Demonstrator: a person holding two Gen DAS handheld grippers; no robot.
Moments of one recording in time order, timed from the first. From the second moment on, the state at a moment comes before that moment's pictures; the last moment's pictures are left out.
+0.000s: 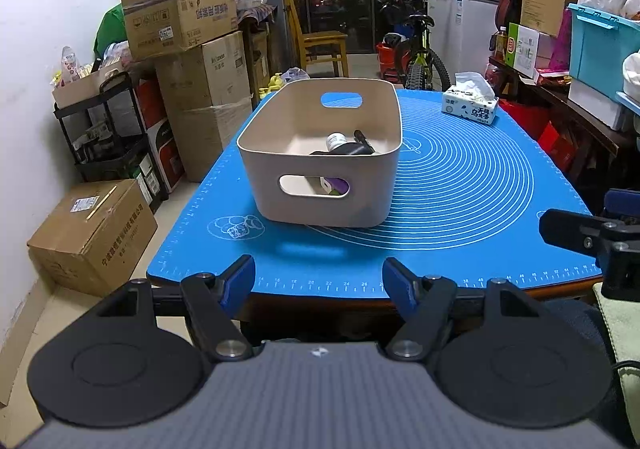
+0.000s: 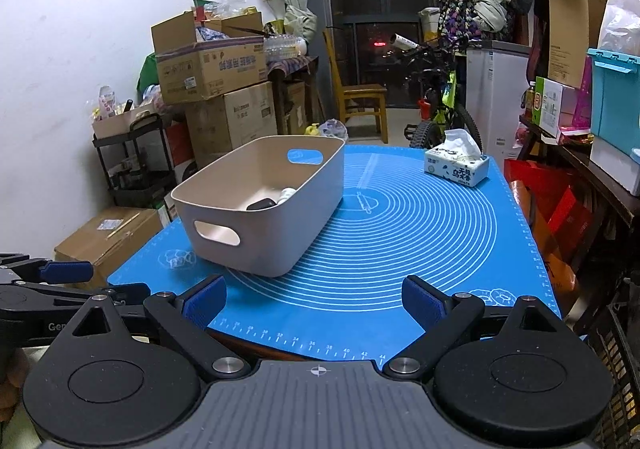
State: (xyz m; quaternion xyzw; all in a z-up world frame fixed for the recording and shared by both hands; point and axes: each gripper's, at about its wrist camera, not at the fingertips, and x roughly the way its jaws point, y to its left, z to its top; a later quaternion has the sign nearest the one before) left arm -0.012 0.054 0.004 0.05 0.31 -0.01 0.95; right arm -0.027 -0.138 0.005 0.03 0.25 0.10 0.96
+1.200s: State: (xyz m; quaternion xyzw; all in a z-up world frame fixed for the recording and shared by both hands) left arm -0.011 0.052 0.003 0.06 0.31 -0.01 0.95; right arm -0.027 -0.139 0.003 0.03 0.26 0.10 0.96
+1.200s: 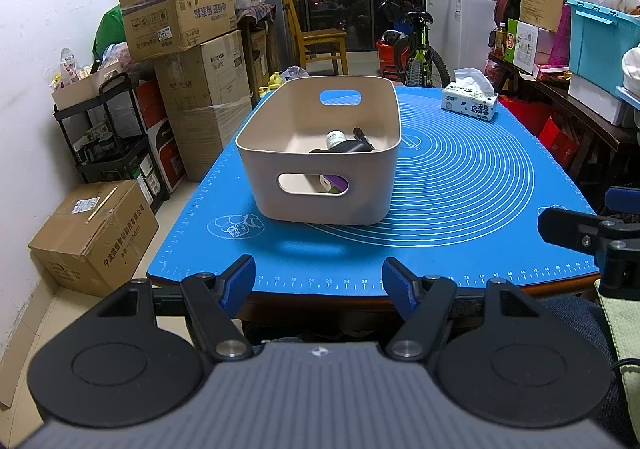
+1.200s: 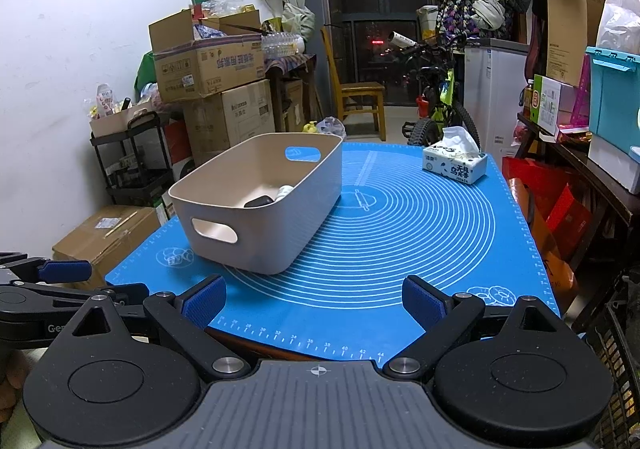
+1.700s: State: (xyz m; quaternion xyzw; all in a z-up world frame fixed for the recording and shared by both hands) left arm -0.012 0.052 0.003 0.06 0.31 -0.01 0.95; right arm -0.027 -0.139 0.002 0.03 0.26 0.10 0.96
